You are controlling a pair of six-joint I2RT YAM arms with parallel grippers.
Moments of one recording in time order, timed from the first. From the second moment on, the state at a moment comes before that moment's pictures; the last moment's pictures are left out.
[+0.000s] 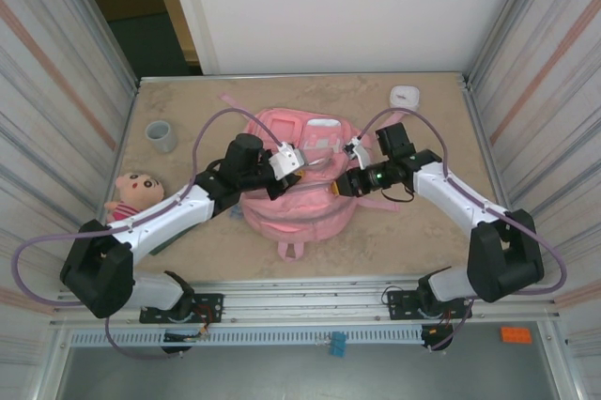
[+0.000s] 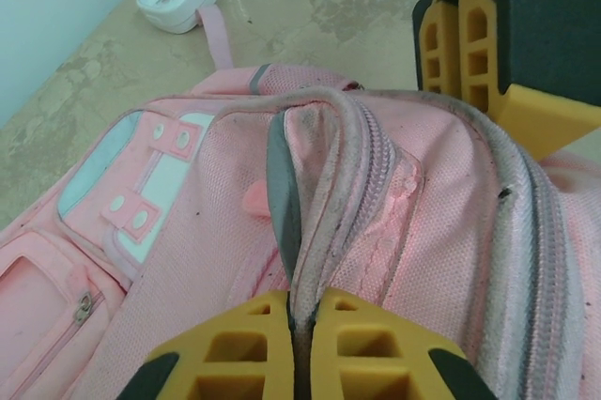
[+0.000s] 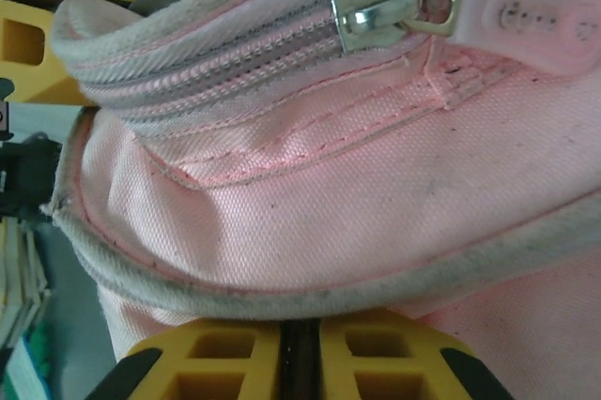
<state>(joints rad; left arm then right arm) -0.67 1.34 0.87 -0.05 0.31 0.43 0.37 1.38 0.94 -0.56 -0.79 0.09</state>
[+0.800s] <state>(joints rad) -0.84 1.42 0.92 0.01 -0.10 0.26 0.47 1.25 1.00 -0.59 -0.59 0.29</state>
